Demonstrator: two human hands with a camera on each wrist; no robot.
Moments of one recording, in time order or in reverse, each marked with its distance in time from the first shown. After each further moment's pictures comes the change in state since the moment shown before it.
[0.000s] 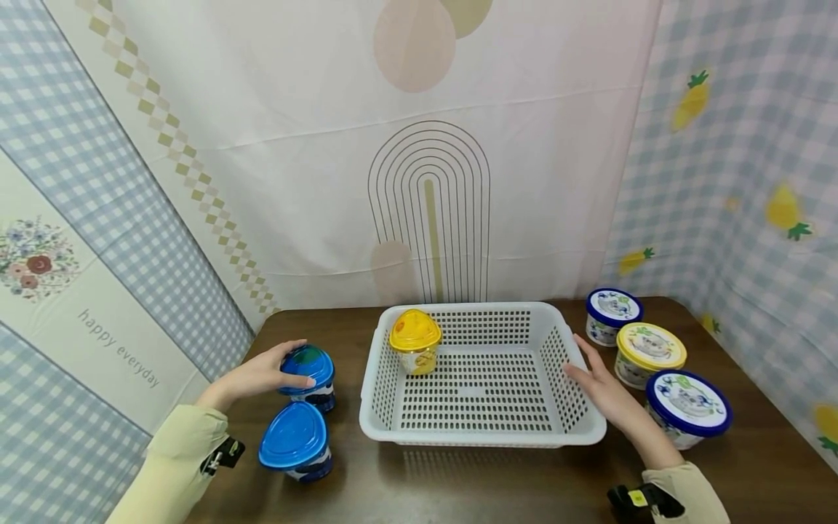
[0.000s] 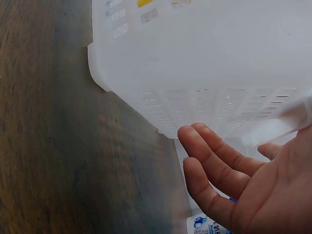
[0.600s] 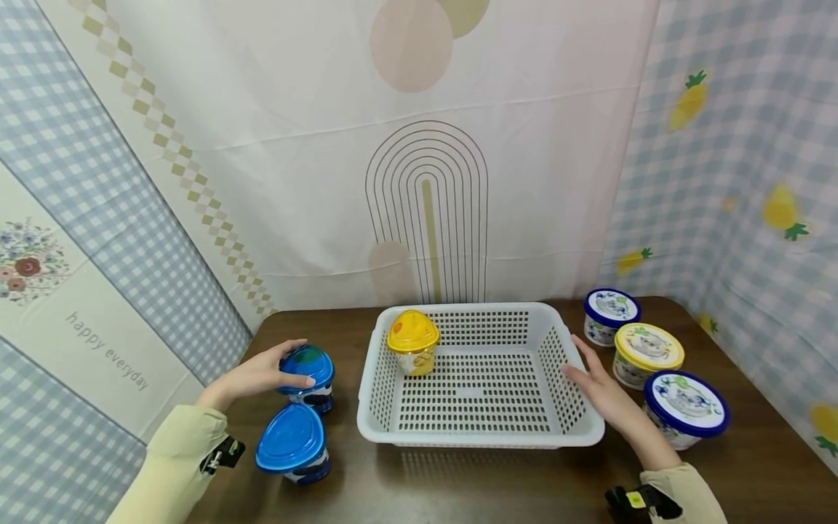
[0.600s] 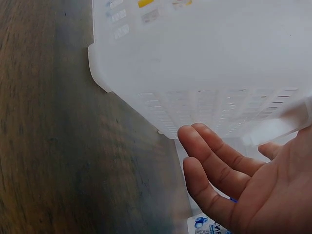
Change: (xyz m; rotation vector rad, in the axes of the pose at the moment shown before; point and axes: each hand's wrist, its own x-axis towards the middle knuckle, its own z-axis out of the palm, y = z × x) left_hand 0.007 -0.006 0.002 -0.038 -0.008 0.008; right_hand 0.000 0.001 0.000 -0.028 0.012 0.016
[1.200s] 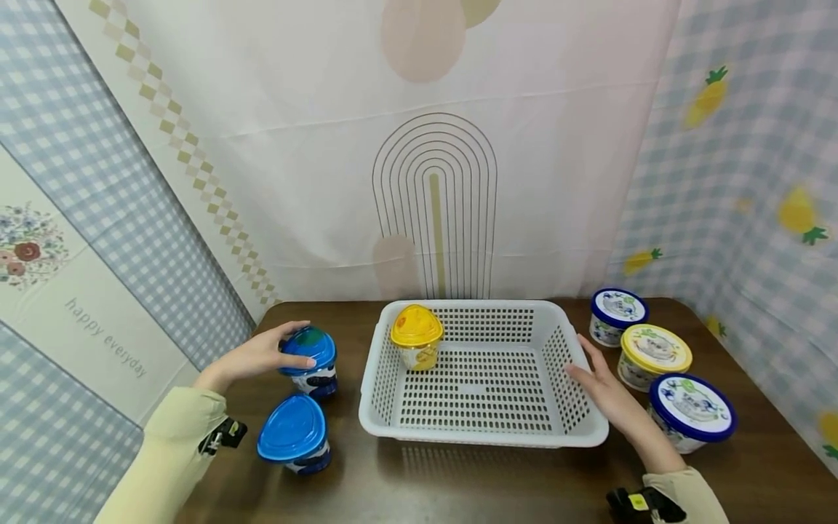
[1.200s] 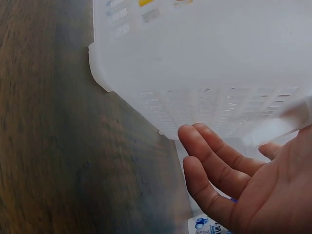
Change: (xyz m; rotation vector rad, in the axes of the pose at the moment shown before) left_hand 0.000 0.011 -0.015 -0.035 0.017 0.028; right_hand 0.001 0.000 0.002 0.033 -0.034 -0.027
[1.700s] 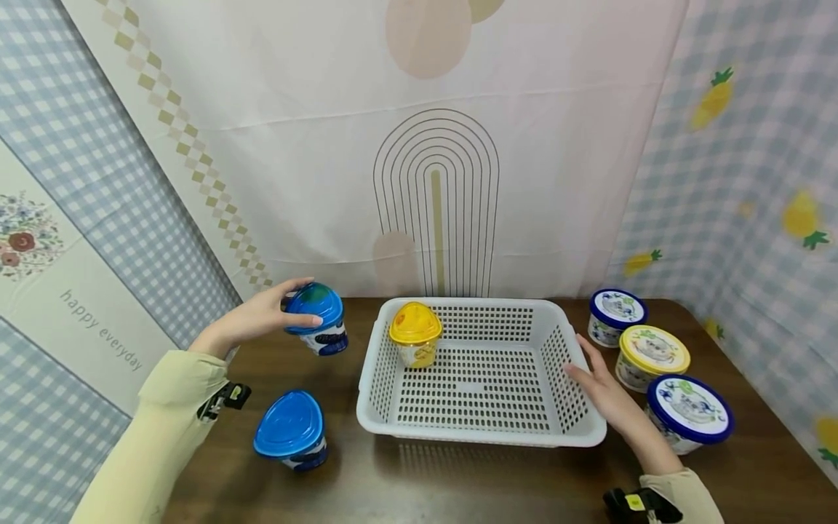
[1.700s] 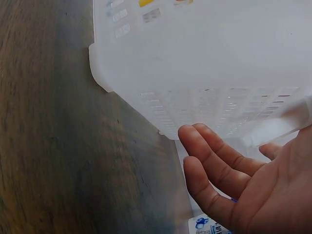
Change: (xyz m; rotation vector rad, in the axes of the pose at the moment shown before) left_hand 0.012 0.050 -0.029 0.067 0.091 0.040; right_hand -0.001 0.002 0.000 0.031 0.003 0.010
